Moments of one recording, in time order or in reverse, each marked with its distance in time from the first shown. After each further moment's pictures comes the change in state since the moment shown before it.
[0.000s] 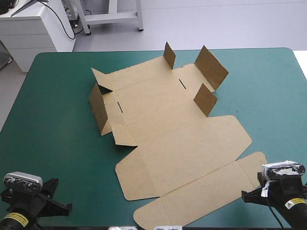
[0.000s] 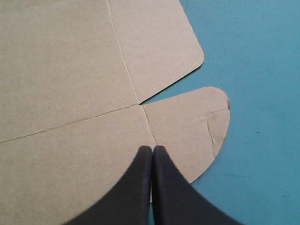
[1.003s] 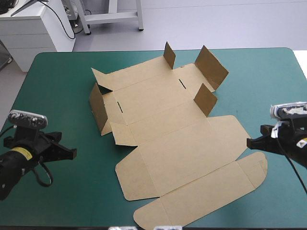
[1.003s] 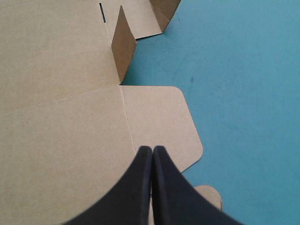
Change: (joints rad) left arm 0.000 0.577 -0.449 0.007 -0.050 -0.020; right arm 0.000 0.482 -0.498 0.078 0.033 -0.015
